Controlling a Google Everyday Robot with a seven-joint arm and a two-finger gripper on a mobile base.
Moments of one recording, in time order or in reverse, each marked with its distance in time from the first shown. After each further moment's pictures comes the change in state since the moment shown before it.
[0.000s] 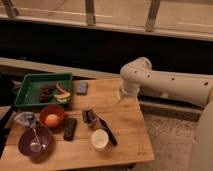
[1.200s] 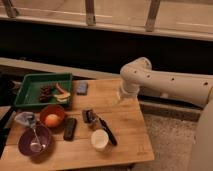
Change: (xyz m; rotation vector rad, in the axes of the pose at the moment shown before) arm 0.000 0.000 0.001 0.000 0.001 0.000
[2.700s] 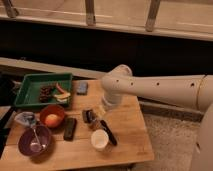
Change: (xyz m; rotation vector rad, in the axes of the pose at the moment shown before) arm 0.052 0.118 0.002 -0.075 0.082 -0.364
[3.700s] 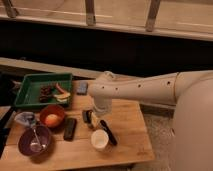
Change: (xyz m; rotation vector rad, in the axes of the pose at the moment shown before) arm -0.009 0.020 0.043 0.005 0.079 -0.061
